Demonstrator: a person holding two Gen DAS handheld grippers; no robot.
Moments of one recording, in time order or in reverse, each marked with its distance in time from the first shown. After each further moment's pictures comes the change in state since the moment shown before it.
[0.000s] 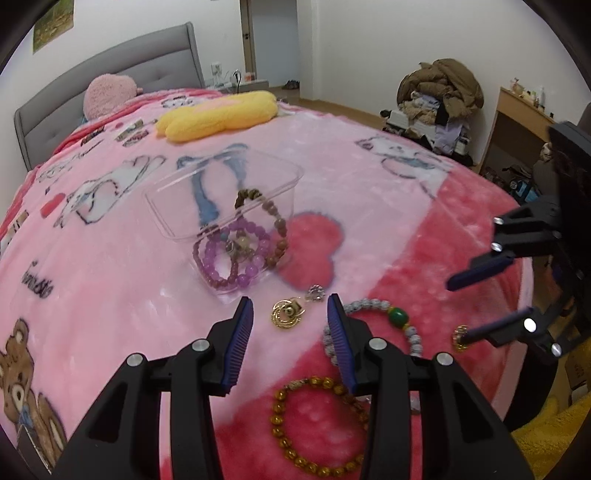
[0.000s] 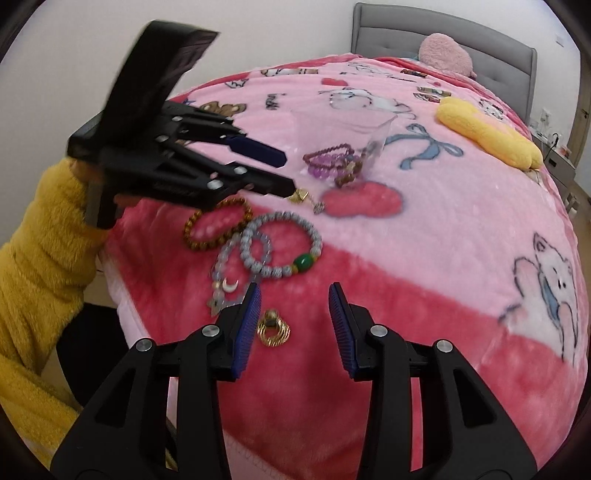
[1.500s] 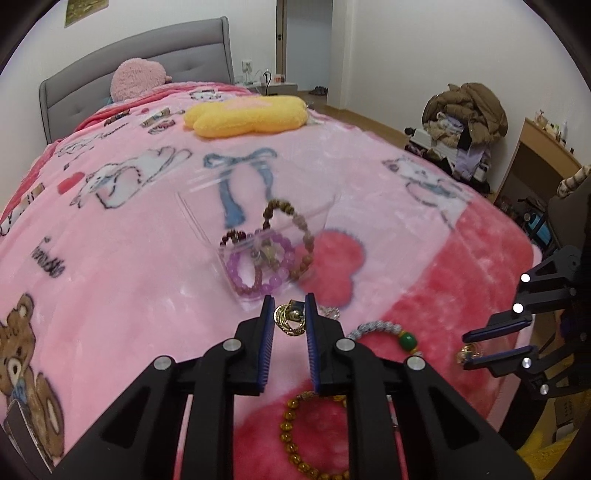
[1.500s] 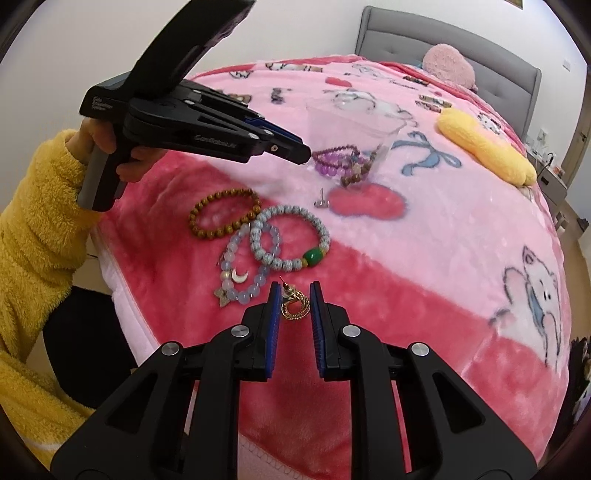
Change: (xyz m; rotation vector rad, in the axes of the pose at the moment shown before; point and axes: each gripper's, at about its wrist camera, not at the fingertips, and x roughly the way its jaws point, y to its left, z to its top) left arm -0.014 0.013 0.008 -0.121 -0.040 0.033; right arm -0.005 0.018 0.003 -0.067 0.007 -0.072
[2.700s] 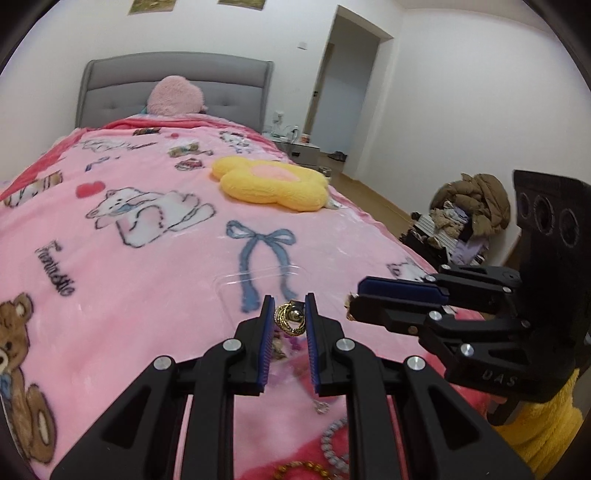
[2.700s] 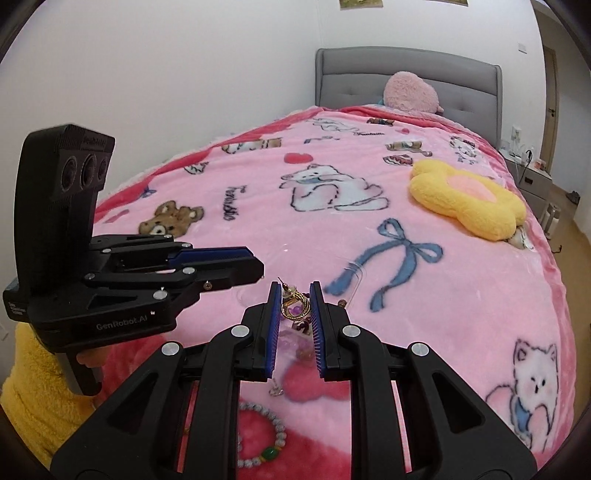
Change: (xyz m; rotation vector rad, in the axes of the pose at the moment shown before) left arm -0.025 0.038 0.040 -0.240 -0.230 -0.034; right arm 0.022 -0.061 0.125 0.175 -0.211 -0.030
